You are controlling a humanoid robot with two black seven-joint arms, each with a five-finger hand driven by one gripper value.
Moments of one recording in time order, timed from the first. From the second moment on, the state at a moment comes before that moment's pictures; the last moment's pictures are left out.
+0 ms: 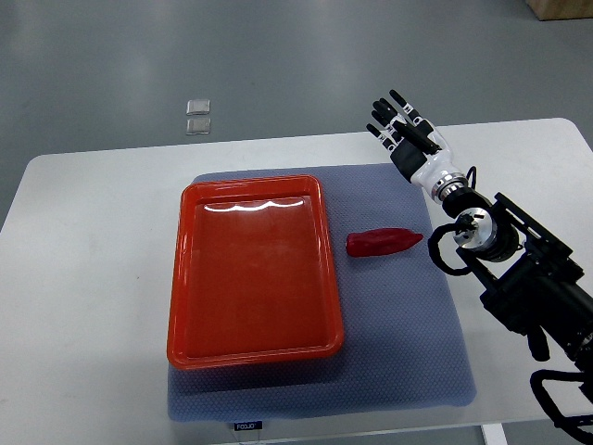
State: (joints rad) left arm -0.06 0.00 0.07 -0.29 0.12 -0.01 0.07; right arm 0.64 -0.04 1.07 0.78 -0.23 0.10 0.18
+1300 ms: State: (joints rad) left arm -0.06 0.00 0.07 -0.29 0.13 -0.01 0.06; right arm 1.07 -0.63 0.18 1.25 -1.02 0.39 0.05
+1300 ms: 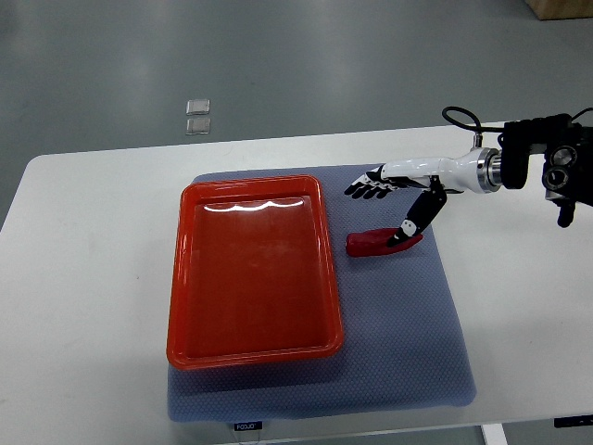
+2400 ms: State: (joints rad) left arm -0.06 0.00 0.07 -0.29 0.12 -0.01 0.06; right arm 0.99 -0.48 0.10 1.07 -1.16 0.21 0.03
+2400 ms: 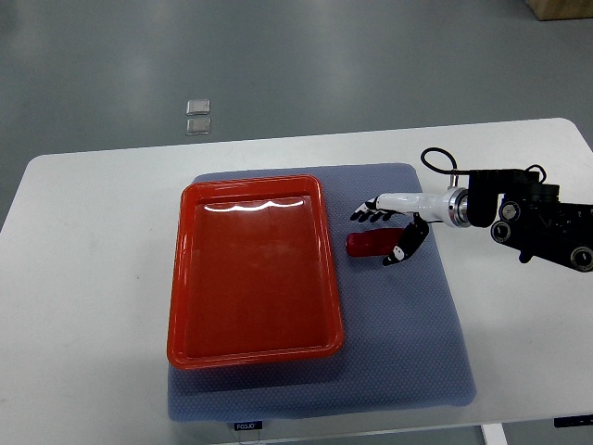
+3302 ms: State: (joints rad) left arm -0.06 0.00 0.07 -0.29 0.12 -0.01 0.06; right arm 1.00 -0.49 0.07 1.07 -1.20 0.18 0.03
